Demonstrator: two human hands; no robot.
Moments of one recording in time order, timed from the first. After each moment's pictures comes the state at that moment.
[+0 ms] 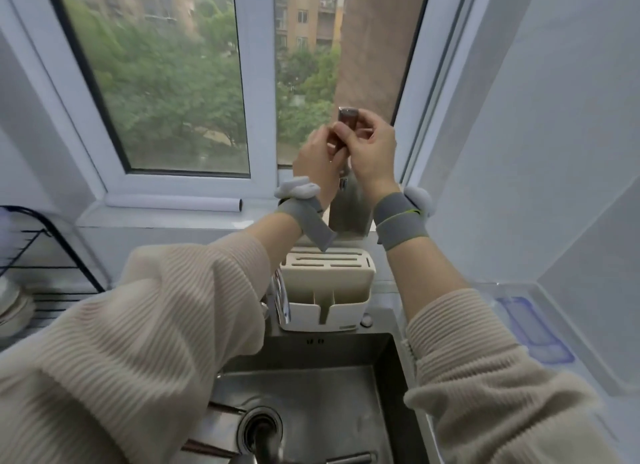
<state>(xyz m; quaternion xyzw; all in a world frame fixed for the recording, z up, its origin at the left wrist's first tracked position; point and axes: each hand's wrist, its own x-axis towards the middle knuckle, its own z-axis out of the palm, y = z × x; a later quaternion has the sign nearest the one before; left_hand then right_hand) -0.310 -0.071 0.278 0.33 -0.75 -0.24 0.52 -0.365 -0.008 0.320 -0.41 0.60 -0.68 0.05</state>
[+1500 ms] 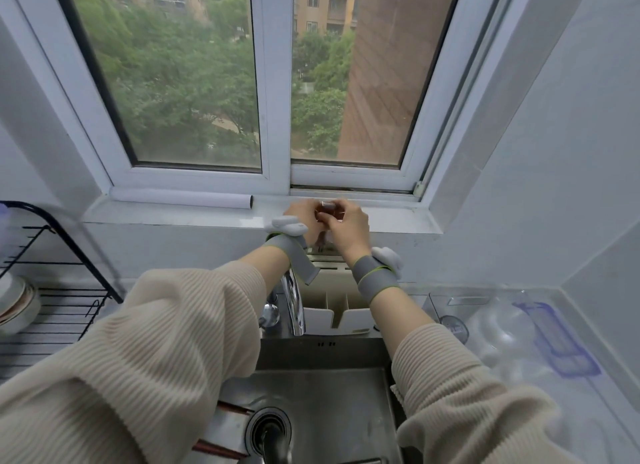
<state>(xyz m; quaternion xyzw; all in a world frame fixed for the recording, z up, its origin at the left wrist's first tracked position) -0.272 -0.121 0.181 0.41 -0.86 -0.25 0.18 -0.344 -0.041 0.190 -0.40 0.78 -0.47 0.12</state>
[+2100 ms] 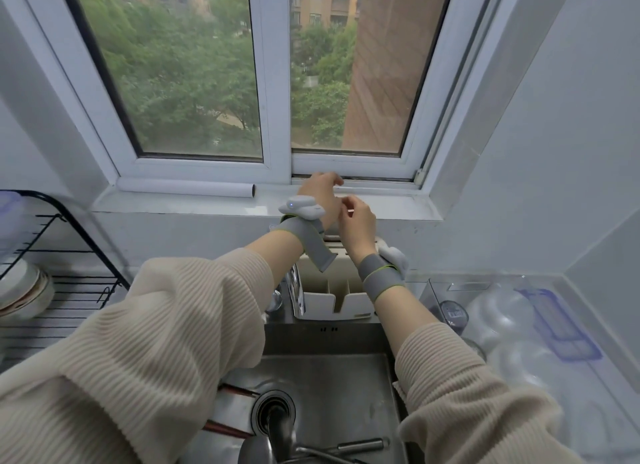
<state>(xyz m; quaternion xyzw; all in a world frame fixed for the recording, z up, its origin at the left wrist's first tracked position) -0.285 -0.094 0.207 0.39 -0.86 -0.23 0.24 -0.343 -0.017 0.181 -0.38 0.77 -0.50 0.12</state>
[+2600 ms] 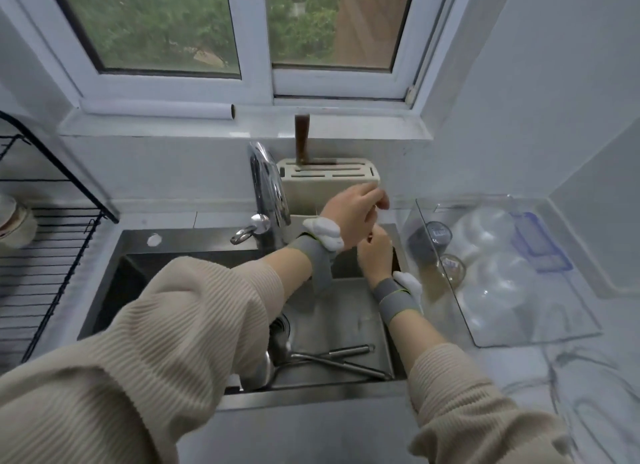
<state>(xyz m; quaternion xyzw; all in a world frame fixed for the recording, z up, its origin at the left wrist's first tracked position) -0.264 0.052 0.119 0.14 -0.93 -0.18 0.27 -0.325 0.124 0.052 -0.28 0.84 -0.44 0.17</state>
